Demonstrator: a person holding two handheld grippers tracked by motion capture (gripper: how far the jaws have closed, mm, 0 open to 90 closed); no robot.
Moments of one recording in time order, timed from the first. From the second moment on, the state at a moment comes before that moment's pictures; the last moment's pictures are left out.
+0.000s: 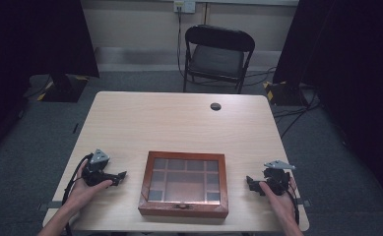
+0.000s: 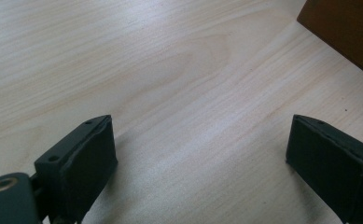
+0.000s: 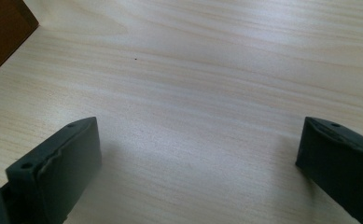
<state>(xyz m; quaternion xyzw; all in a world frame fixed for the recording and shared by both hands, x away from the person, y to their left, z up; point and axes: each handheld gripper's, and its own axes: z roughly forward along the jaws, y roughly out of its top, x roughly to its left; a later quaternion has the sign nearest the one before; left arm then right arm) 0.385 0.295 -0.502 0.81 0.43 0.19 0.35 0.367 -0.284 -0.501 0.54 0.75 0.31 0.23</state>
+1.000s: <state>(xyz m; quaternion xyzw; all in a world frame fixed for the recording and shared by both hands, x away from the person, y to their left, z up) 0.386 0.295 -0.502 0.81 0.43 0.19 0.35 0.362 -0.275 -0.482 0.52 0.76 0.35 0.18</state>
